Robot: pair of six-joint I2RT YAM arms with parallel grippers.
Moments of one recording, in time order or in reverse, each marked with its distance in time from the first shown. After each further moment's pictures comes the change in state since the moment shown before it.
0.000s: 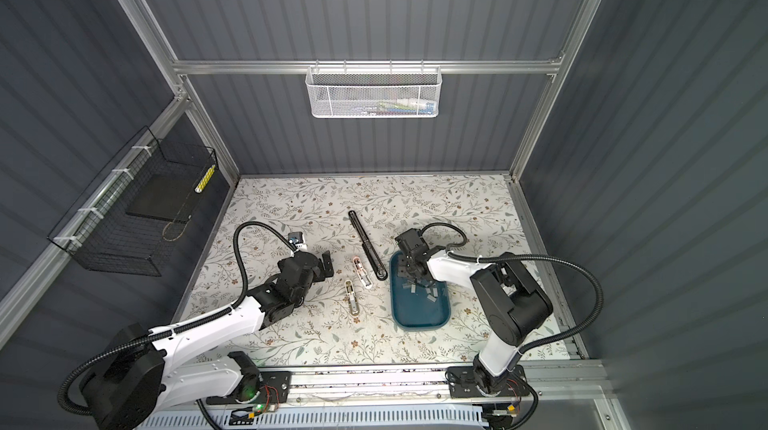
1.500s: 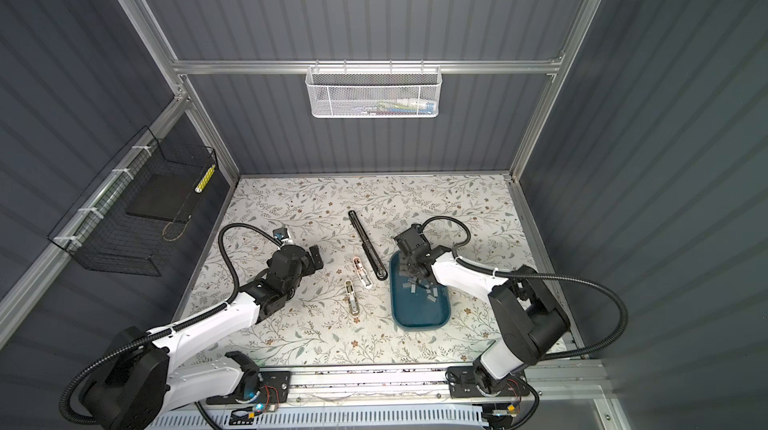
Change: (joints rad) left arm 0.147 -0.001 -0.010 0.014 0.085 -0.035; right arm 0.057 -0.179 -0.021 -0.093 0.110 -0.029
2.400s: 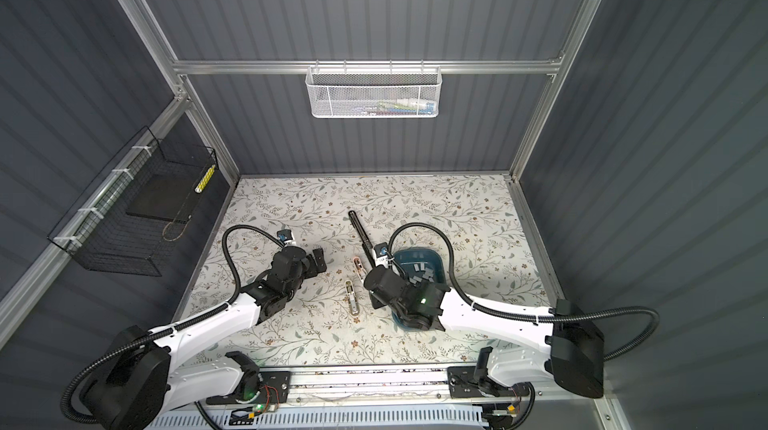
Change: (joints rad) left arm 0.000 0.002 -0.016 0.010 0.073 -0.011; right arm 0.499 -0.227 -0.012 0.025 0.241 0.019
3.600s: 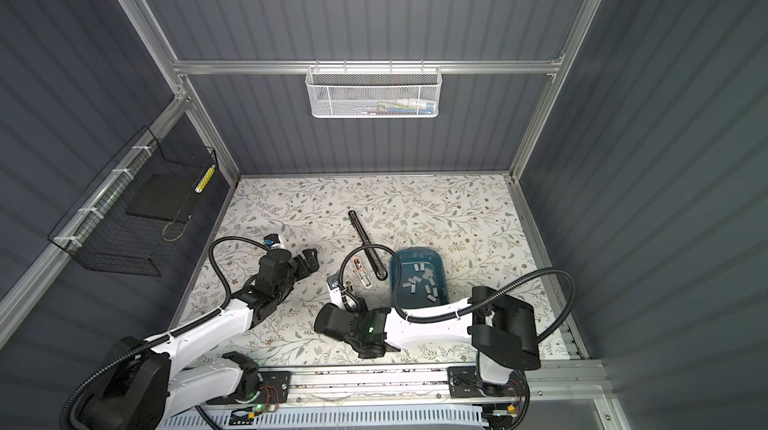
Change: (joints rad) left arm 0.121 -0.046 -0.082 0.082 0.185 -0.097; right arm 0.243 0.370 0.129 0.171 0.107 0.092
